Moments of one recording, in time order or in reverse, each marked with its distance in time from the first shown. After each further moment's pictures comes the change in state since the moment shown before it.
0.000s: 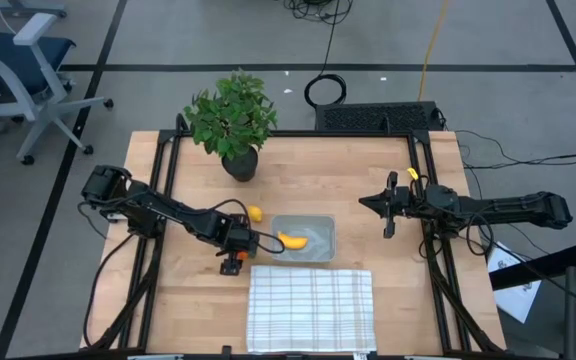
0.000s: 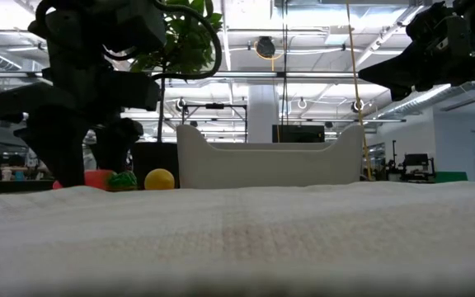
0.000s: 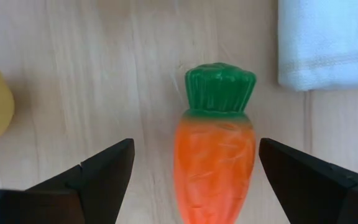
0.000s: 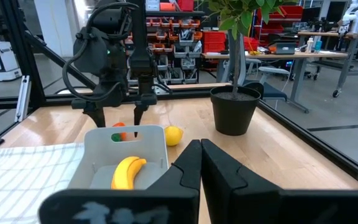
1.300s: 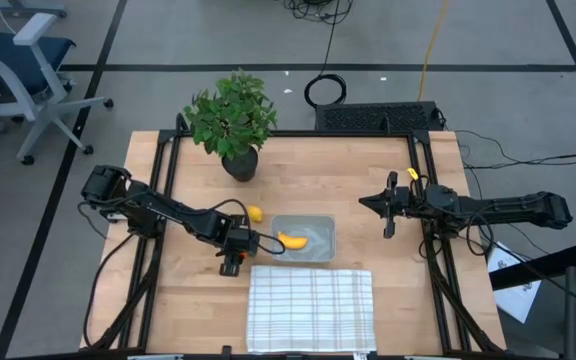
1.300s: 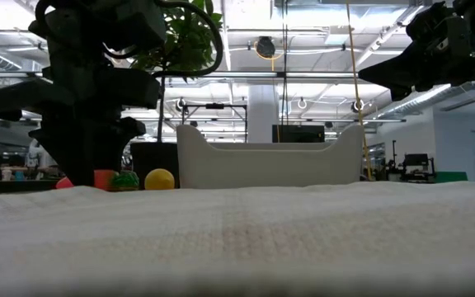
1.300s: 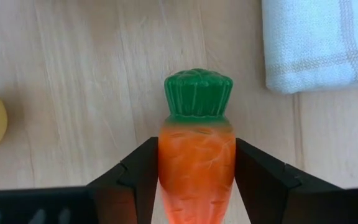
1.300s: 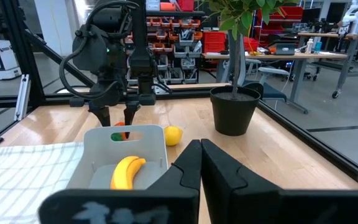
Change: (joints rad) left arm 0.000 -0.001 0.000 0.014 0.018 0.035; right arm 0.000 0.000 0.000 0.000 0.000 -0.007
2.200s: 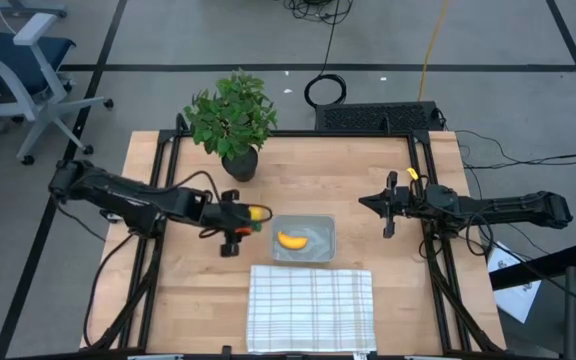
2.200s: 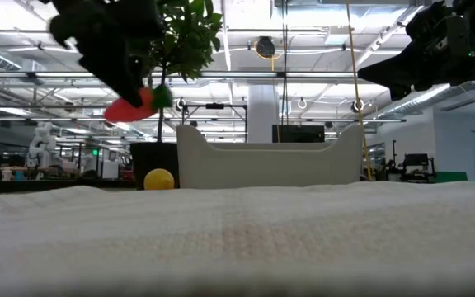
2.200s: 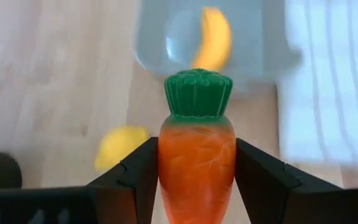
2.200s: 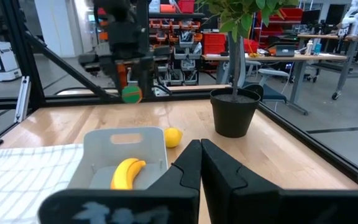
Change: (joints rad) left arm 0.084 -0.325 0.024 -0.026 -0.134 -0.030; right arm 0.000 0.011 0.000 0.016 0.000 -0.001
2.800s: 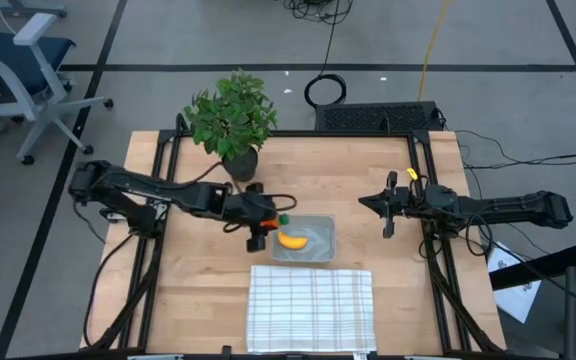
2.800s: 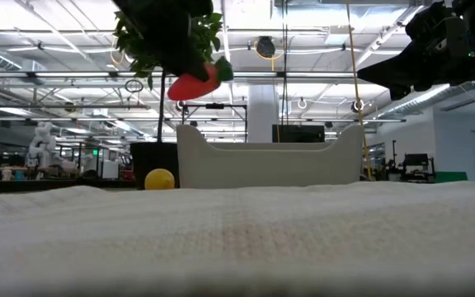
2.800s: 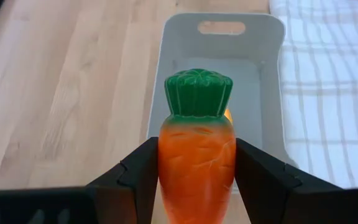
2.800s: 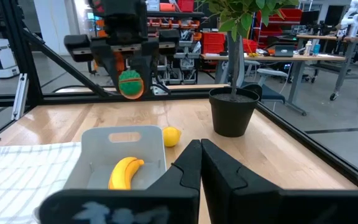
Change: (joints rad) left arm 0.052 0.194 0.233 0.096 0.016 0.051; right arm 0.000 0.004 0.000 0.004 0.004 -0.011
